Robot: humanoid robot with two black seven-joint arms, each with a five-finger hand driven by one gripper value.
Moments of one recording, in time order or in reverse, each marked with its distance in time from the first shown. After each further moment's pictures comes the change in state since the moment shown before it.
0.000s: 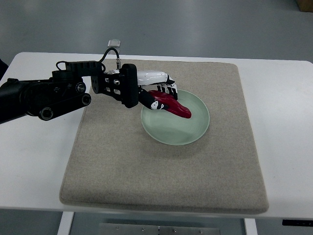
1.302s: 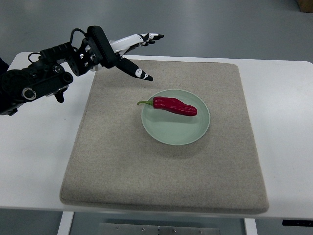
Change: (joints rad) left arm 0.045 0.072 -0.186 0.112 -0.376 -0.006 0.004; right arm 0.000 0.000 0.000 0.000 0.000 0.000 0.000
